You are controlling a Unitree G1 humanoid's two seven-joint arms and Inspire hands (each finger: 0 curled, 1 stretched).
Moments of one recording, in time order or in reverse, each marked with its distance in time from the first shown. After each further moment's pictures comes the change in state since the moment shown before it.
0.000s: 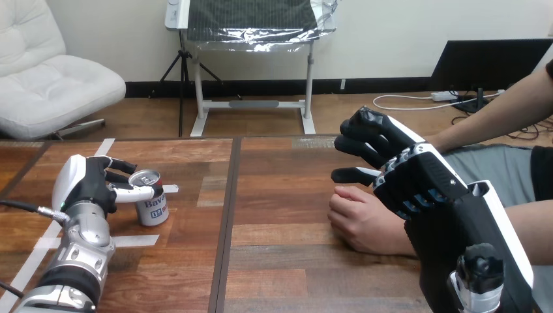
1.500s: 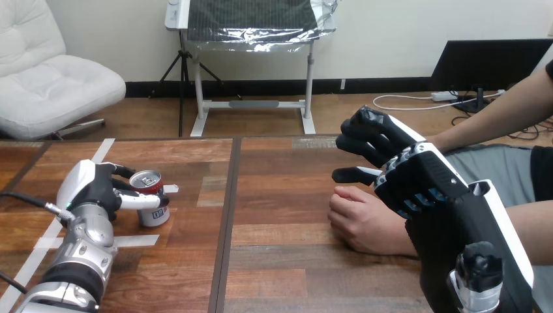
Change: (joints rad) left arm -0.012 0.000 -0.077 0.000 0.049 0.080 -0.047; right arm 0.000 0.003 0.002 -0.002 -0.011 0.000 -0.012
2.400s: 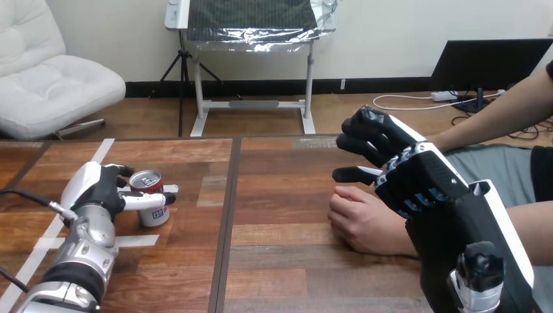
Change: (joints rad) left arm -0.002 0.000 -0.020 0.000 0.020 0.008 -0.026; right arm 0.000 0.000 0.000 0.000 0.000 0.000 -0.001
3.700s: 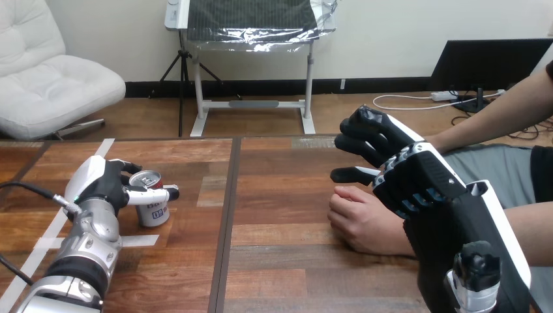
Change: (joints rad) left arm -0.022 -0.008 -0.011 0.000 0.007 0.008 -0.002; right arm 0.003 0.001 0.016 -0.003 -0.013 0.000 -0.015
